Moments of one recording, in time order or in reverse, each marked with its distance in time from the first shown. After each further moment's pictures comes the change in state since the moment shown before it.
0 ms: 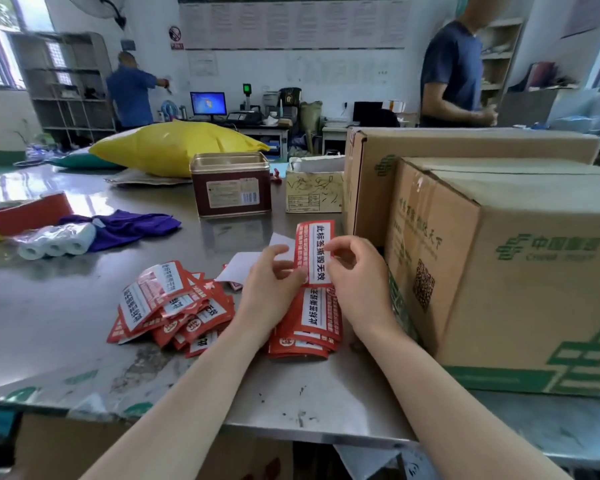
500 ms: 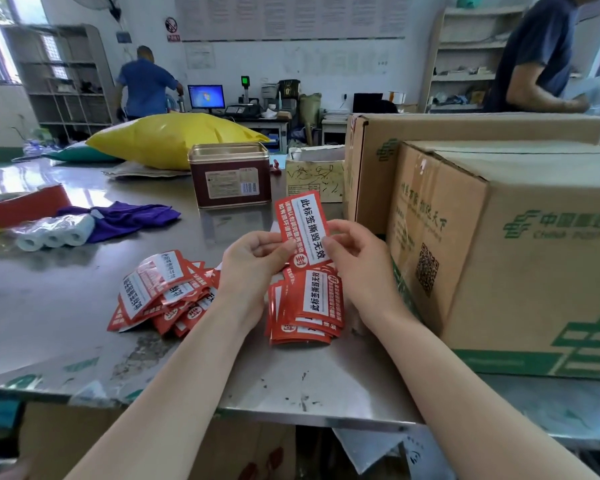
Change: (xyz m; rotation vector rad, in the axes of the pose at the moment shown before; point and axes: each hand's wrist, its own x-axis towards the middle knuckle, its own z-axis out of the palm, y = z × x) left_hand -0.006 0.008 -0.016 -0.449 0.040 -0.045; right_hand -0.005 -0.006 -0.004 0.189 -0.133 0.140
